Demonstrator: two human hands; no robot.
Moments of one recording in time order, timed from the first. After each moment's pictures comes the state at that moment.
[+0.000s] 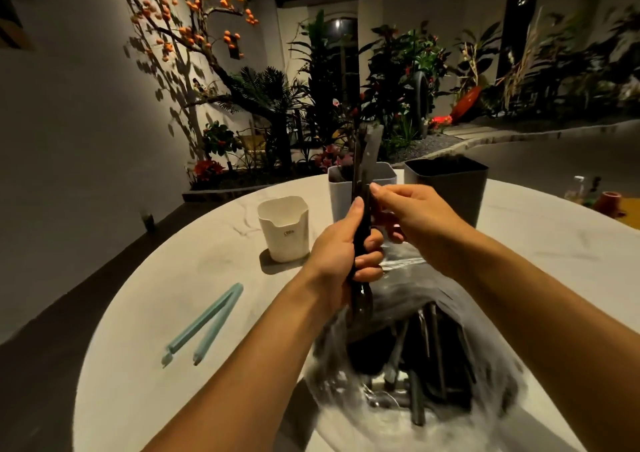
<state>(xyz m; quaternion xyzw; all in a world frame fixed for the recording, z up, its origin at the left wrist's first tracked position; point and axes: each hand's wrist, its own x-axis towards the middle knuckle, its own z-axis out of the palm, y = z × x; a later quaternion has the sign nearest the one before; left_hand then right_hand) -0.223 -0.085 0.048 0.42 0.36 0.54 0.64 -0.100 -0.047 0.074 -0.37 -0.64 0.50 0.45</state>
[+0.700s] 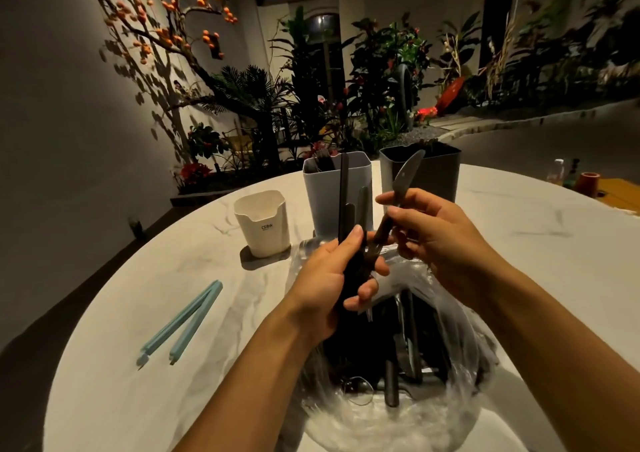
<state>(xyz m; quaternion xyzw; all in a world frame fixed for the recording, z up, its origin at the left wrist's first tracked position) -0.205 -0.111 0.014 0.47 0.38 0.50 0.62 -0.046 -0.076 0.037 -0.37 -0.59 0.50 0.51</state>
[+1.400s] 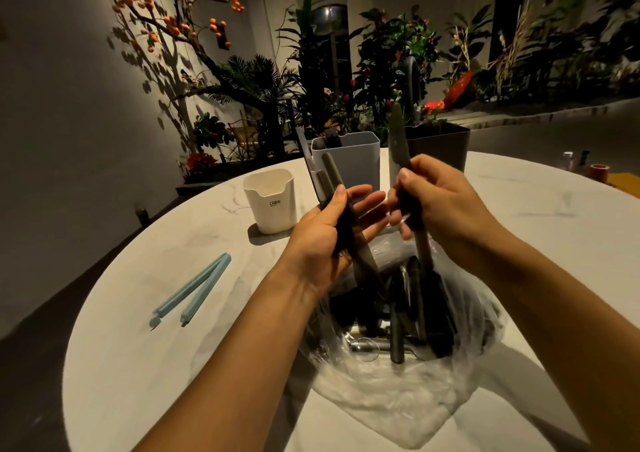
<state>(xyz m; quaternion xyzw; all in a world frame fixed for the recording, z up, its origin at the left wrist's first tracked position) -0.210 -0.106 0.017 0.36 0.33 0.61 0.62 -0.055 -0.091 0.042 -0.36 -0.64 0.45 0.50</state>
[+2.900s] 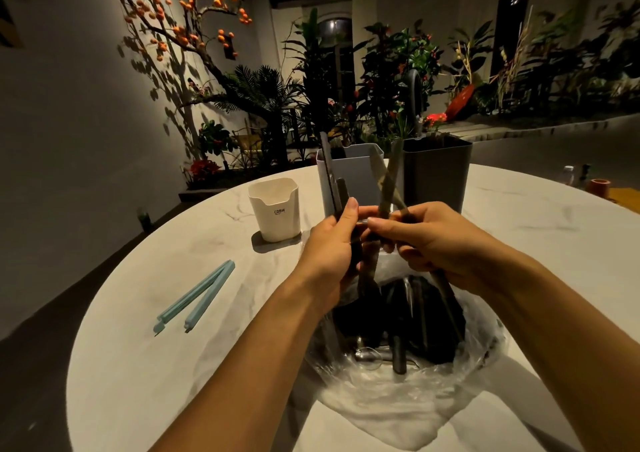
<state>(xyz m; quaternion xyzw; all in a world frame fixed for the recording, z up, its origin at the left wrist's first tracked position) -0.207 -0.118 0.016 0.48 0.48 0.55 0.49 -0.055 -0.089 0.036 -0.39 -0.65 0.54 0.36</state>
